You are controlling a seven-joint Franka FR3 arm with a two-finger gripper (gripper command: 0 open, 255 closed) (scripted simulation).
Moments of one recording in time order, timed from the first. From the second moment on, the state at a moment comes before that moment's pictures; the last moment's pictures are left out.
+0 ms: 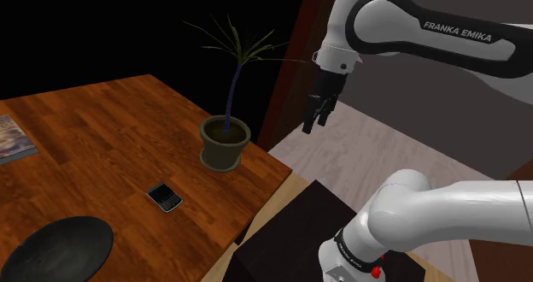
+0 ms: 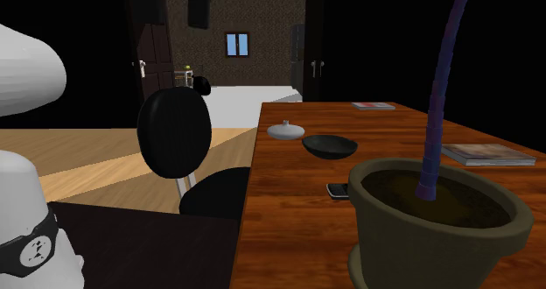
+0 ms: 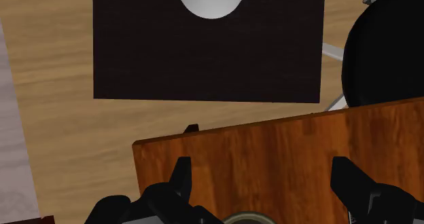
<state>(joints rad) 0.00 -0.75 0.01 -2.44 0.08 1.52 -0.04</state>
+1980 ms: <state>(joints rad) 0.17 0.12 0.31 -2.23 0.06 2.30 0.19</state>
